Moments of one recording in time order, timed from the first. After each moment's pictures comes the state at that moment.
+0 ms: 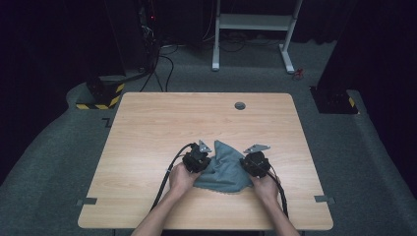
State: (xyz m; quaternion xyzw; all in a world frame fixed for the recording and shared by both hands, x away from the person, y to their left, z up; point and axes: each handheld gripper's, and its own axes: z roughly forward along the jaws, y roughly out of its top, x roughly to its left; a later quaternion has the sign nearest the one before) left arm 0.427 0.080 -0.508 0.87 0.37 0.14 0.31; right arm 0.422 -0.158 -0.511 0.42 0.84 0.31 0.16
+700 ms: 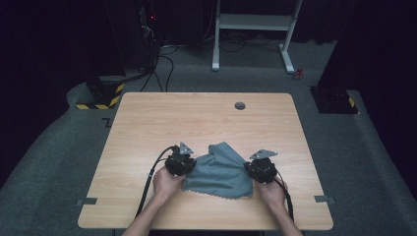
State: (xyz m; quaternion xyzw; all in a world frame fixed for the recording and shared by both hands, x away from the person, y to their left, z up) left arm 0.411 0.128 -0.500 0.84 0.40 0.15 0.33; right arm 0.404 -0.176 -0.506 0.41 0.84 0.32 0.17
